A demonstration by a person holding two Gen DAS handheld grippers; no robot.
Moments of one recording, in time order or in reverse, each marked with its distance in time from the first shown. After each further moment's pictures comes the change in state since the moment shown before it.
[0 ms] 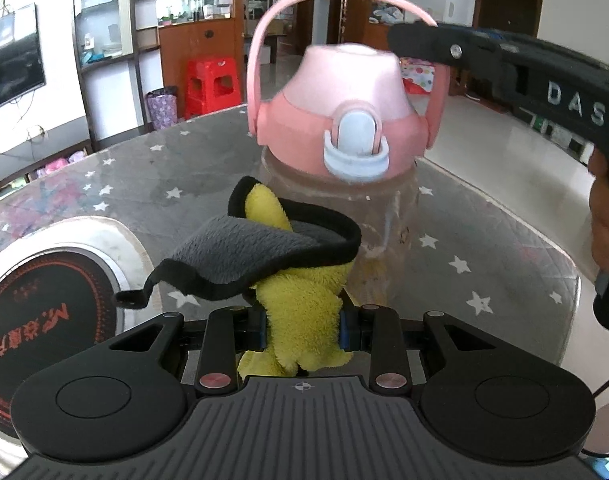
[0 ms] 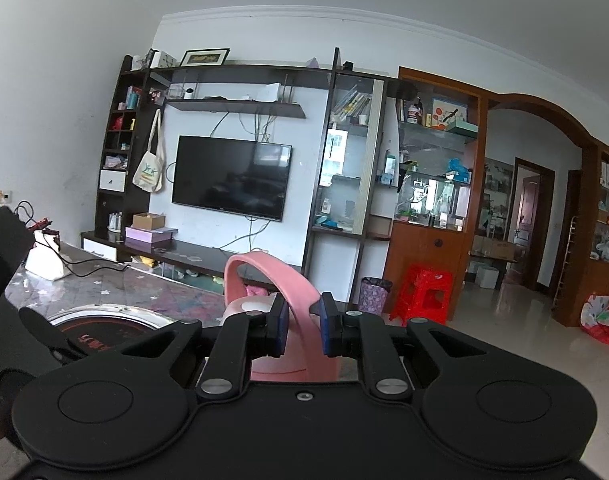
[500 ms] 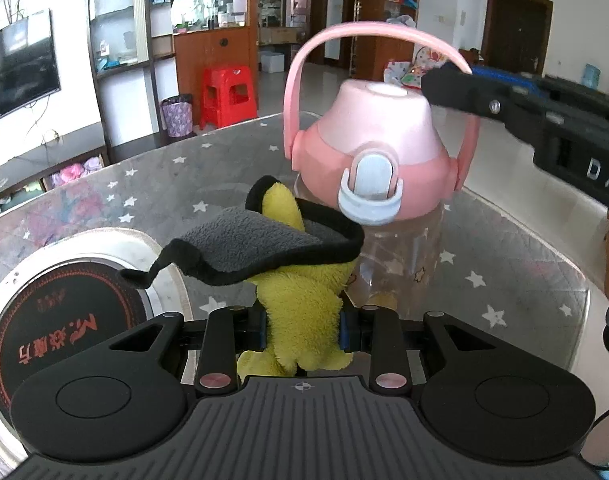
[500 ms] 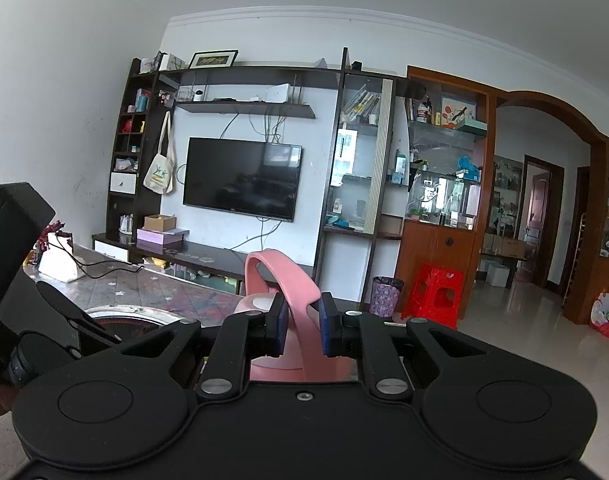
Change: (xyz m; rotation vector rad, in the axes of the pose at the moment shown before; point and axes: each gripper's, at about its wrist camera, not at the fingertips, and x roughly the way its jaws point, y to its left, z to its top) left arm -0.019 0.014 0.010 -0.007 -0.036 0.046; right arm -0.006 0.005 -0.008 0.005 0.002 0.036
